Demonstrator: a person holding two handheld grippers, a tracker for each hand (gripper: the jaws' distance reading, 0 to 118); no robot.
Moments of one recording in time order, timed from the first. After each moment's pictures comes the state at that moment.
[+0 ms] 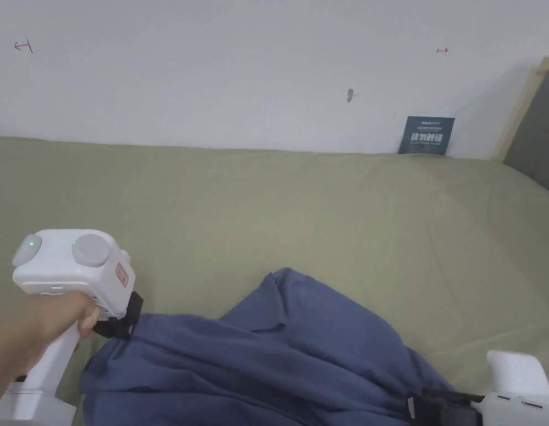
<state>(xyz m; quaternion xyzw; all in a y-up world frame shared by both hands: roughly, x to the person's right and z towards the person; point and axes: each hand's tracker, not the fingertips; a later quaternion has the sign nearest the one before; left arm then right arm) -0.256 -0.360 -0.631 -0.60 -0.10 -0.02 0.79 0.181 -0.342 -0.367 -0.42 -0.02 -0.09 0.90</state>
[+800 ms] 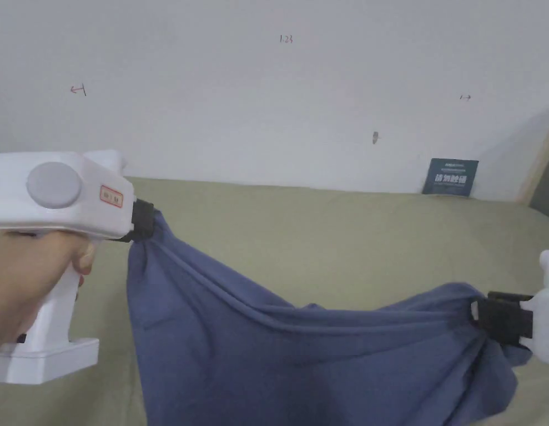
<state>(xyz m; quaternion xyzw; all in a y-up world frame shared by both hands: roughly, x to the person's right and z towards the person) -0.290 -0.170 -0.568 -0.33 -0.13 0.04 0.93 0.175 -0.201 -0.416 -0.29 0.00 -0.06 0.95</state>
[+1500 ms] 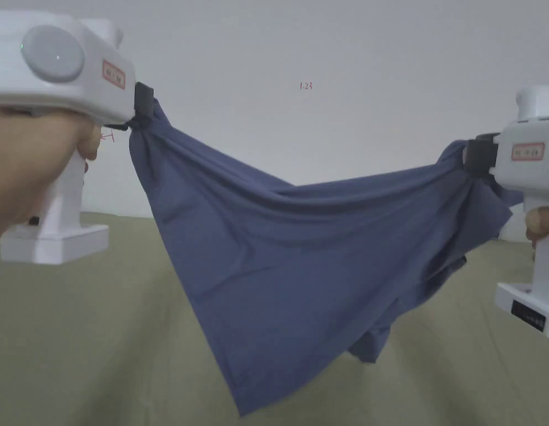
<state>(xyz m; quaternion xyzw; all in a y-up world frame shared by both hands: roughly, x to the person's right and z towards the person) -0.300 -0.028 -0.616 -0.17 -0.07 0.00 0.98 0.157 -0.070 -0.568 -0.10 -0.01 -0.01 0.99</state>
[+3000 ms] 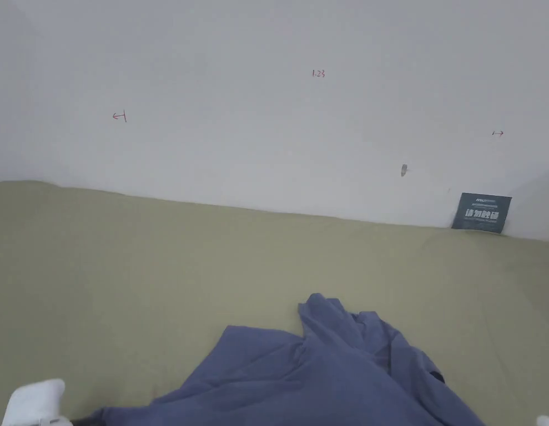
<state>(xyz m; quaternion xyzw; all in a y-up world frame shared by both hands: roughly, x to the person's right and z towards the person) -0.348 -0.349 -0.424 -0.41 -0.04 0.15 0.90 0.193 -0.360 -0.393 -0.35 -0.02 -0.11 0.93</state>
